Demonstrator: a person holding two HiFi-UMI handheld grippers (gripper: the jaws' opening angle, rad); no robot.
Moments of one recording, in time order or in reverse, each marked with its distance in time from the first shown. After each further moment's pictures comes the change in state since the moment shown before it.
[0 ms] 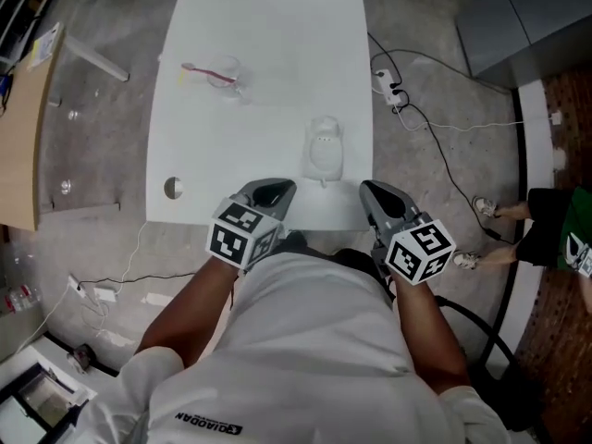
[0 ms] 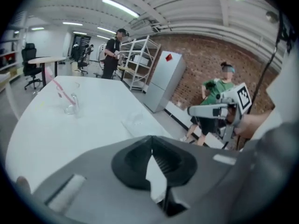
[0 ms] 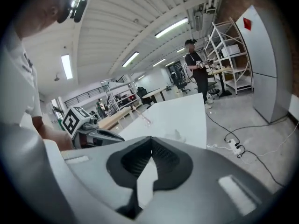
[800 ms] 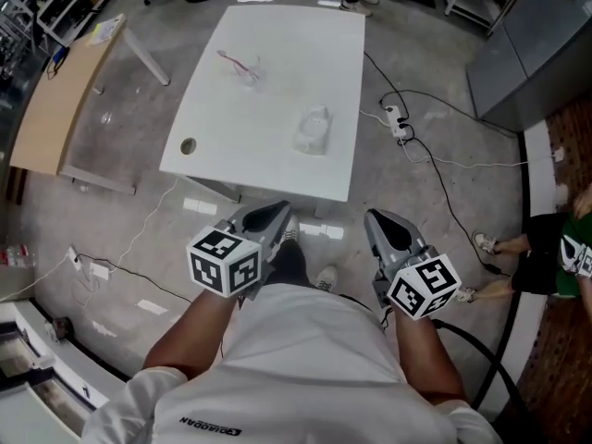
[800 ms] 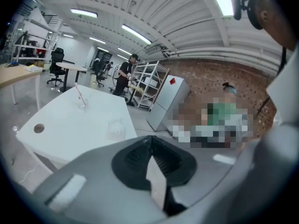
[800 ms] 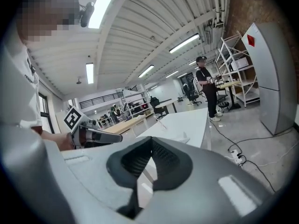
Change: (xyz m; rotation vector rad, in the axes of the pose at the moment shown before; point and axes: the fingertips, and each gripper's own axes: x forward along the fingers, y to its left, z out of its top) left arm -0.094 -0.146 -0.003 -0.176 -0.277 0.124; right arm -0.157 0.055 0.000 -0.105 -0.135 0.128
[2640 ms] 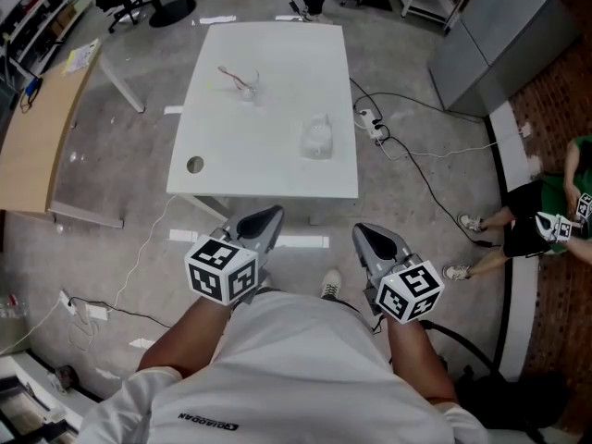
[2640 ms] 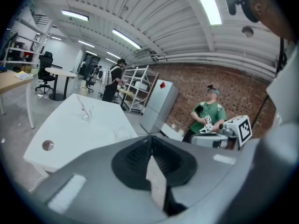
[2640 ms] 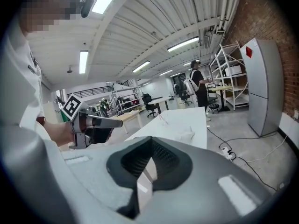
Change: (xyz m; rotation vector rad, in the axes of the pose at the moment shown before) left arm -0.065 0.043 0.013 0.105 -0.037 -0.125; right arm 0.024 0.085 -0.032 -0.042 0.039 -0.156
